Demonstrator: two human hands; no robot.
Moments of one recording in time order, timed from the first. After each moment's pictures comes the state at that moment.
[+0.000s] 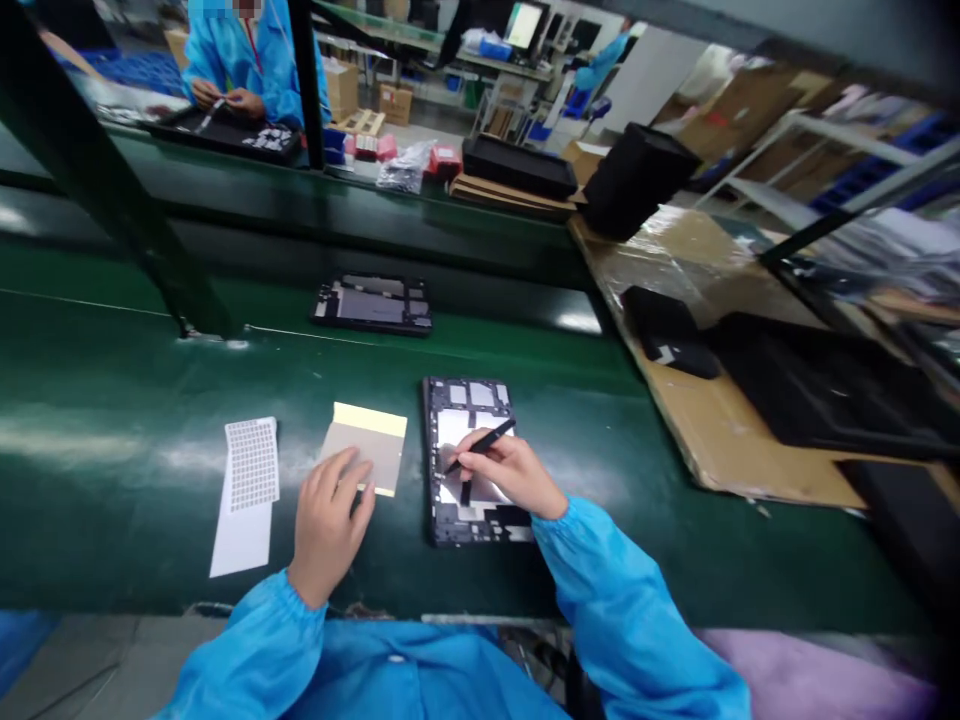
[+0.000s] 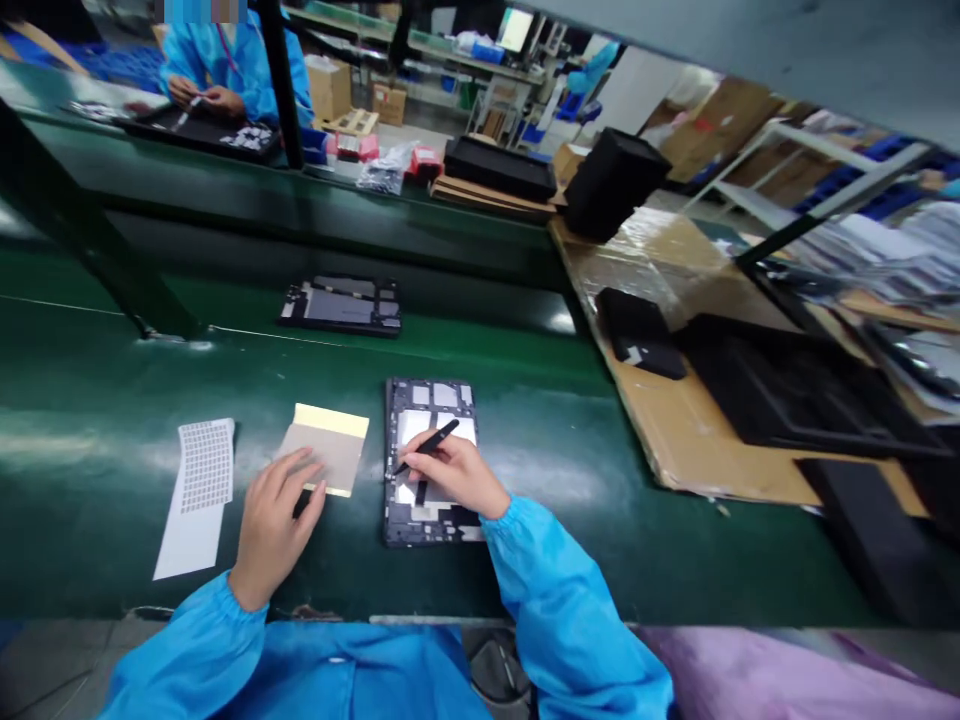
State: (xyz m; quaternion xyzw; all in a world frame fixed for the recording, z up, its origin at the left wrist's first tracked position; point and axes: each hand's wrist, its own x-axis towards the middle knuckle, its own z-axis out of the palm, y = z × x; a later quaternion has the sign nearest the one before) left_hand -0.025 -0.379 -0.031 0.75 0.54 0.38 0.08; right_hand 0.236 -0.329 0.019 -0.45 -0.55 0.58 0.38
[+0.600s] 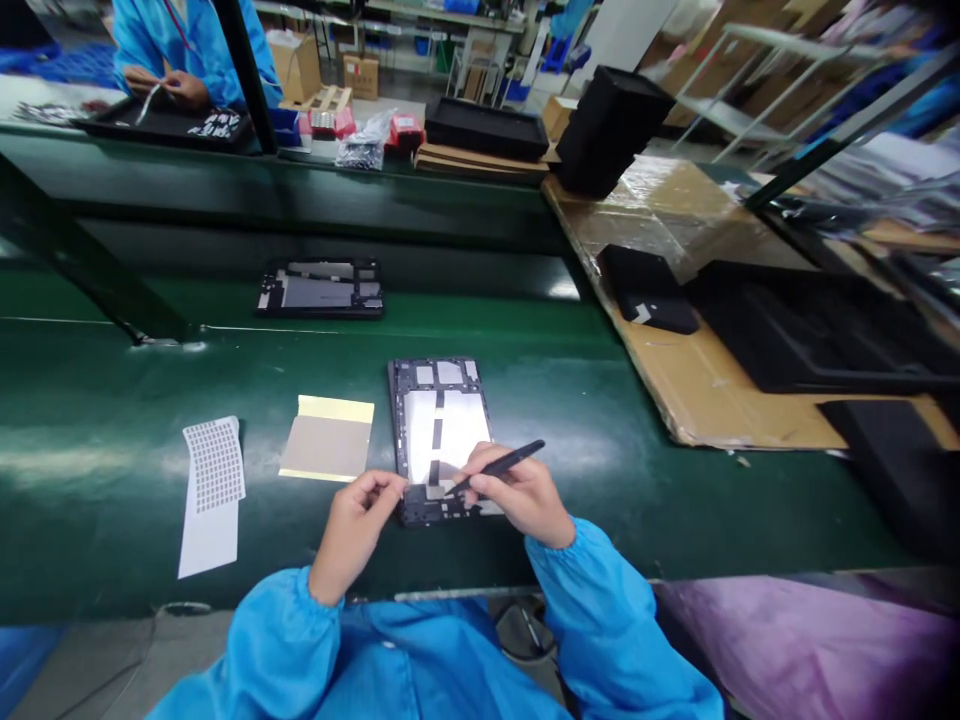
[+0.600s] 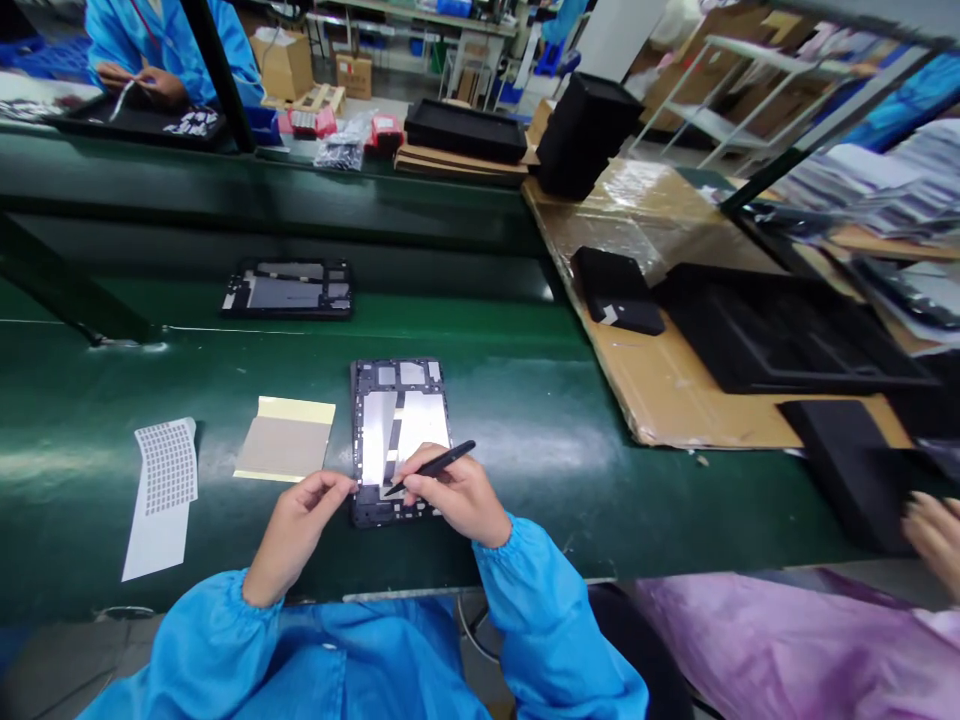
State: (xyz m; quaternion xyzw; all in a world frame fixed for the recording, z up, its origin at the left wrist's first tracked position) left_hand 0.040 -0.392 -0.011 0.49 0.55 0.35 0.58; right_hand 0.268 -0.384 0.018 -0.39 -0.59 0.52 0.48
